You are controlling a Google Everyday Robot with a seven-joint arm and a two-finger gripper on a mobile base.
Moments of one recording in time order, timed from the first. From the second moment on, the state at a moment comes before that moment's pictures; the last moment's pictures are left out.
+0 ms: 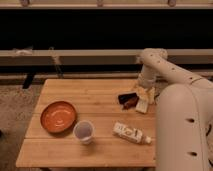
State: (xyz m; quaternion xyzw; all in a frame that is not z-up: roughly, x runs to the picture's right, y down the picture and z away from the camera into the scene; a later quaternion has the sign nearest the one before) arm 0.224 0.047 0.858 -0.38 -0.20 -0.32 0.84
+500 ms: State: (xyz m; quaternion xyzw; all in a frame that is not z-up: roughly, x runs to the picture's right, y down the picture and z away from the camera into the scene) arm 0.256 0.066 0.839 -0.37 -0.13 -0.30 0.87
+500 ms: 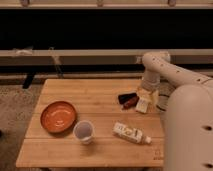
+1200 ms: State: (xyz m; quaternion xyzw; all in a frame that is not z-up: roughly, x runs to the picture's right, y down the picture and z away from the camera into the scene) arm 0.284 0.165 0.749 -0.37 -0.05 -0.18 0.91
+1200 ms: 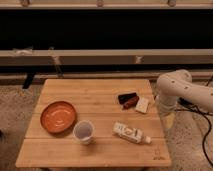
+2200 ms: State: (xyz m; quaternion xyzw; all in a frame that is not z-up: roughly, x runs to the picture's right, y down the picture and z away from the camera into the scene) arm 0.273 0.238 0.757 -0.41 -0.01 -0.10 0.91
